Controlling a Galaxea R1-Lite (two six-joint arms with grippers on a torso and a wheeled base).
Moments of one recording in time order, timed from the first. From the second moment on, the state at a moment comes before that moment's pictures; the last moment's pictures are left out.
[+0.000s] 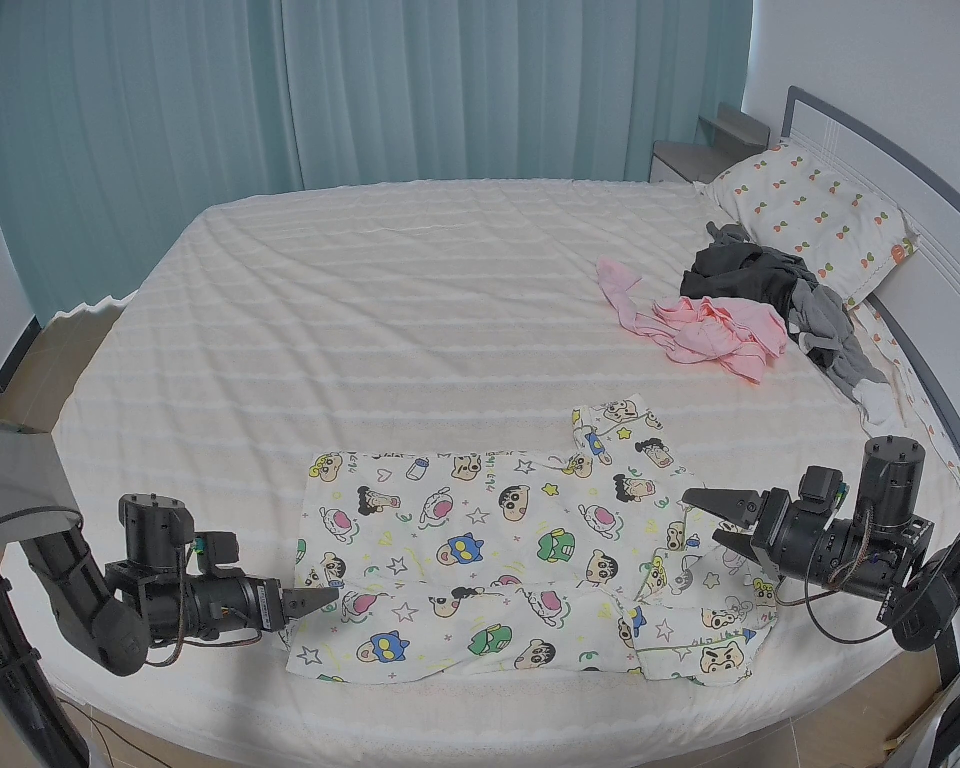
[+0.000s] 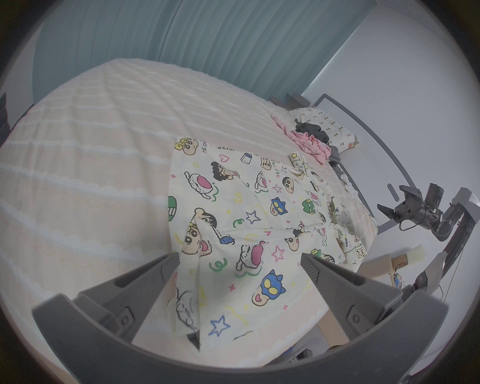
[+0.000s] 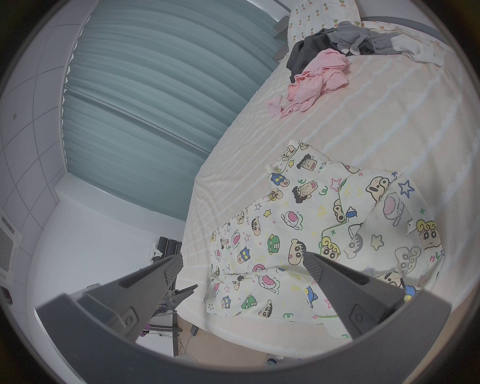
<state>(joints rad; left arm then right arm) -0.11 1.97 -0.26 -1.05 -0.42 -0.21 0.29 1.73 -0.28 -1.11 0.34 0.83</state>
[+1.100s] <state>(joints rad) -0.14 2.21 -0.39 -1.05 -0.45 -0.24 0.30 1.77 -0.27 -1.12 0.34 0.82</state>
